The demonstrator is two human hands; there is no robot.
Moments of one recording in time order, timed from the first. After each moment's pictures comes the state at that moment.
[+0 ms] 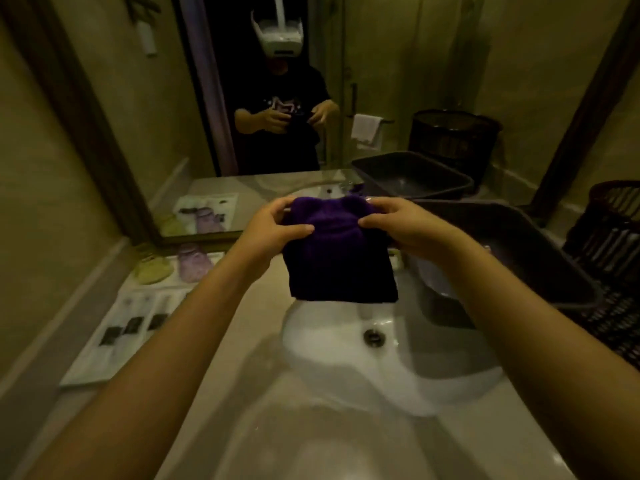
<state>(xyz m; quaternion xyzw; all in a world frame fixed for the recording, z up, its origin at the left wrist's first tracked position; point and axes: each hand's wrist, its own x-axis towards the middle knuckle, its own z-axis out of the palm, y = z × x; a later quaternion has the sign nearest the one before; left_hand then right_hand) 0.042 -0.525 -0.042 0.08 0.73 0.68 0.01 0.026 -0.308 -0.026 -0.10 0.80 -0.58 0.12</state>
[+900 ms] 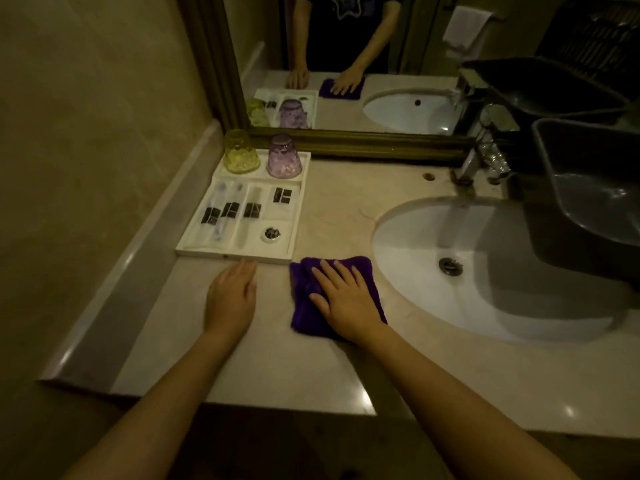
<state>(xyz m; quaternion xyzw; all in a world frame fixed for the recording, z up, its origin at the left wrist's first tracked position) 0.178 -0.732 -0.289 -0.14 0.95 0.25 -0.11 0.132 -0.523 -0.281 -0.28 0.95 -0.14 0.07</state>
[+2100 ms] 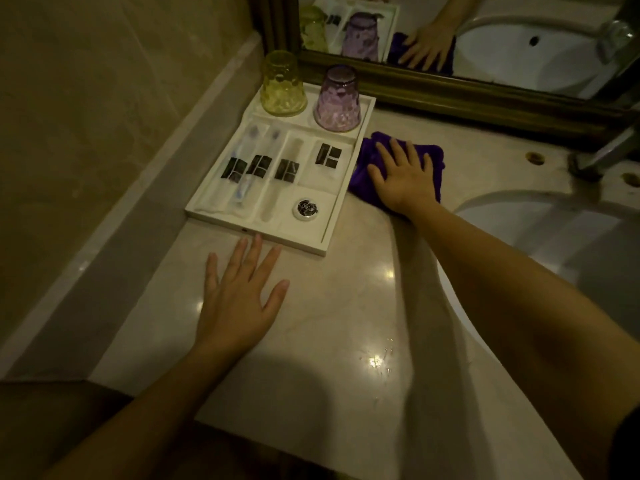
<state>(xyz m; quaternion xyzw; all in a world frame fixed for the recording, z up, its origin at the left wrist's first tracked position) 0.177 -0.740 -0.315 -0.16 0.98 0.08 -0.02 -0.110 -0.568 -0.304 -0.24 0.97 -0.08 0.03</state>
